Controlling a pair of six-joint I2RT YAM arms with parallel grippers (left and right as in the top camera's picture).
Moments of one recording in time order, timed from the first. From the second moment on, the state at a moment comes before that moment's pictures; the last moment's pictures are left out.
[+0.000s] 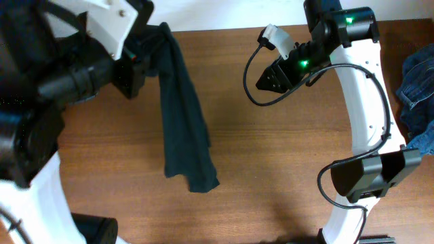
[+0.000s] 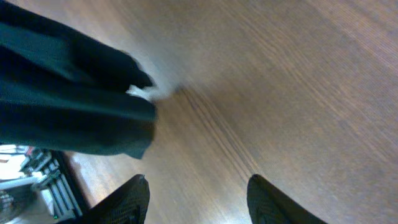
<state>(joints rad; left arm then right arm) -0.21 1.74 2.75 -1.42 0.57 0.36 0.12 2.01 2.27 -1.60 -0.61 -0.64</state>
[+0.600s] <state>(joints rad) -0.21 1.79 2.74 -1.18 0.68 0.51 0.21 2.01 2.27 -1.67 -0.61 -0.79</state>
